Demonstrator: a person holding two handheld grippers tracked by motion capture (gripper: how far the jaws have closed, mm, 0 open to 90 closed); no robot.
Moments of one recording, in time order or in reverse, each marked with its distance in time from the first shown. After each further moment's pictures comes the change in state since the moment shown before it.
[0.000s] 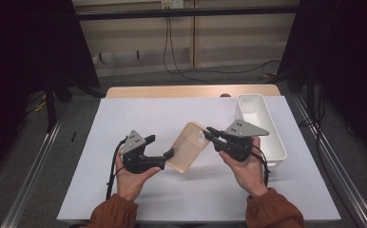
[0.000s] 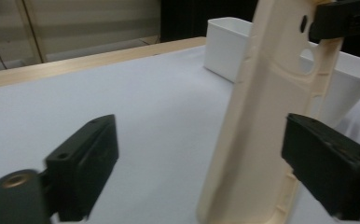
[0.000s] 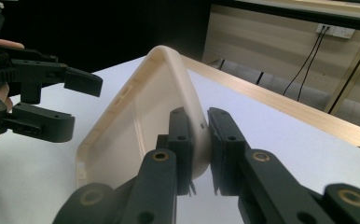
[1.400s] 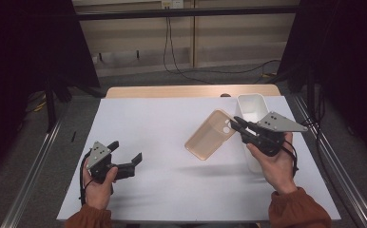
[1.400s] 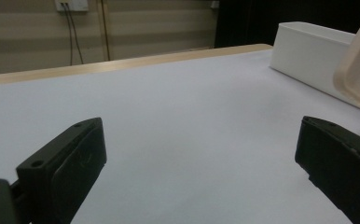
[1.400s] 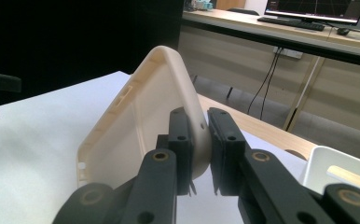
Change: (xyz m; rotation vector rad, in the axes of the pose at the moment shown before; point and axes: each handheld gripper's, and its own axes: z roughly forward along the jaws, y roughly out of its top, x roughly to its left) left arm 0.042 -0.035 -0.067 -0.064 0.212 -0.016; right arm -0.041 0.012 -0.052 -0.070 -0.102 -0.018
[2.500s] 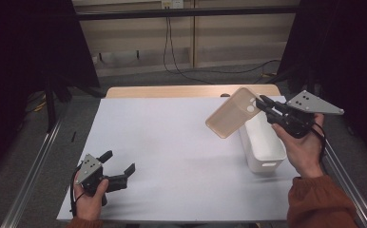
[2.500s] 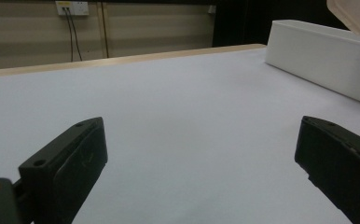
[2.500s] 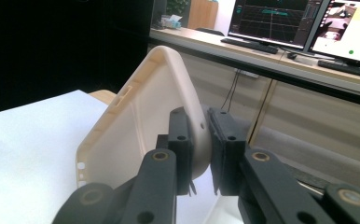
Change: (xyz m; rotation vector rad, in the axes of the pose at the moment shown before) left arm 0.004 -0.022 -0.024 -0.023 -0.009 0.001; right arm -0.053 0.034 -0.027 -0.055 -0.117 -0.038
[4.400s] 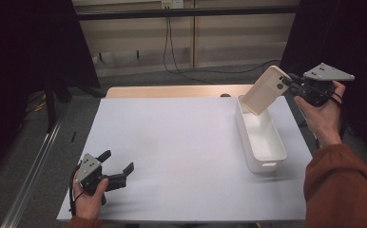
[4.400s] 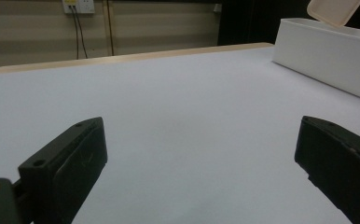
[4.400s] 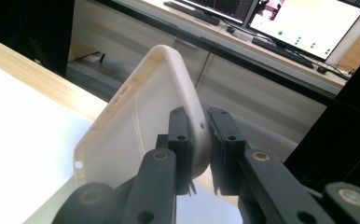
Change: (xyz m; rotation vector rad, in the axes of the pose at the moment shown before) left arm 0.004 -0.002 0.001 0.004 0.011 -0.003; right arm -0.106 -0.003 0.031 0.154 -0.210 -0.125
